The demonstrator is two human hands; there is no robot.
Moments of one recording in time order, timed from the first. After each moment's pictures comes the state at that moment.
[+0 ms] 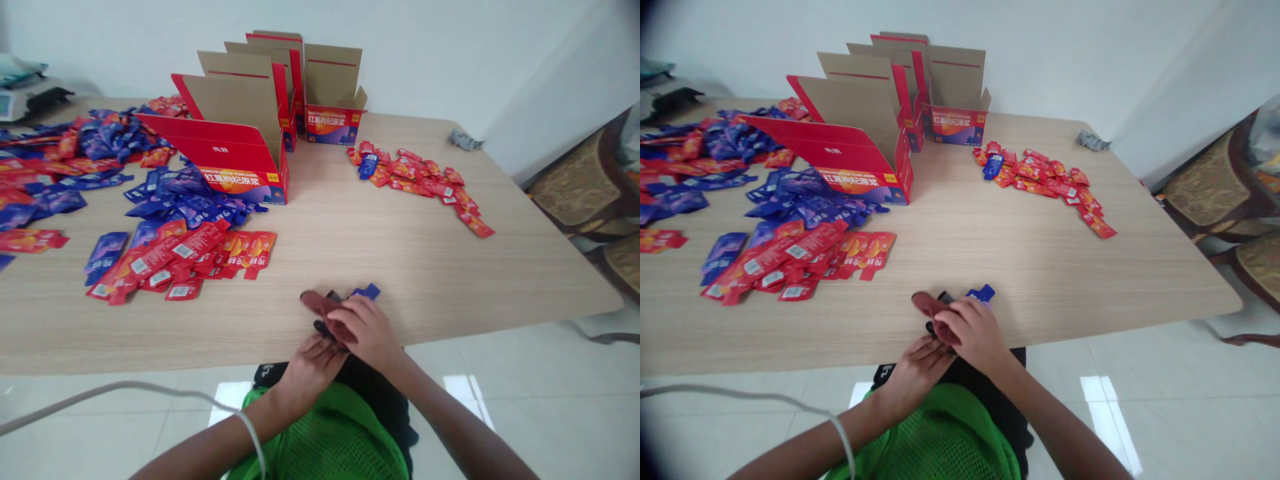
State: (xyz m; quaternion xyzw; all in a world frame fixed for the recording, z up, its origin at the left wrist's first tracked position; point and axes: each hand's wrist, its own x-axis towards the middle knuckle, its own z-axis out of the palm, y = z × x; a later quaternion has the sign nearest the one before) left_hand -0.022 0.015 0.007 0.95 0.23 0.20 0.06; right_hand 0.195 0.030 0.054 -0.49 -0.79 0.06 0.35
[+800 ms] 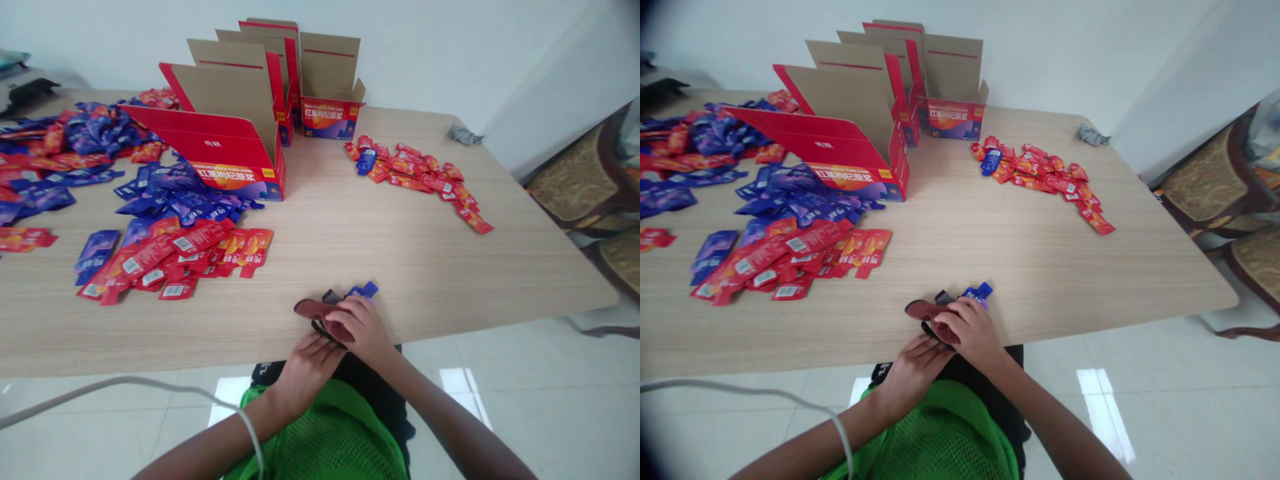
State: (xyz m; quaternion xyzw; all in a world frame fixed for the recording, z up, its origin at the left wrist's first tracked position) left_hand -0.021 0.016 0.010 0.94 0.24 0.20 0.11; right_hand 0.185 0.027 0.041 -0.49 -0.80 0.08 0.33
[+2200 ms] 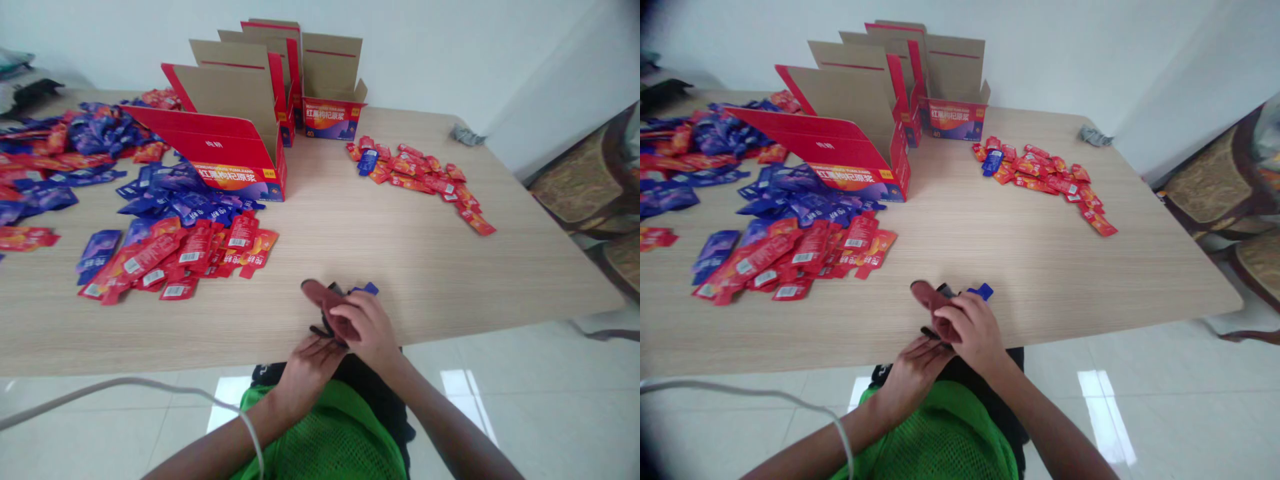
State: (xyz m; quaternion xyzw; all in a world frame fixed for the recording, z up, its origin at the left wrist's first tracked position) left_hand -0.017 0.014 0.011 0.93 0.26 0.23 0.13; right_hand 0.188 0.030 0.057 -0.51 -0.76 0.05 0.41
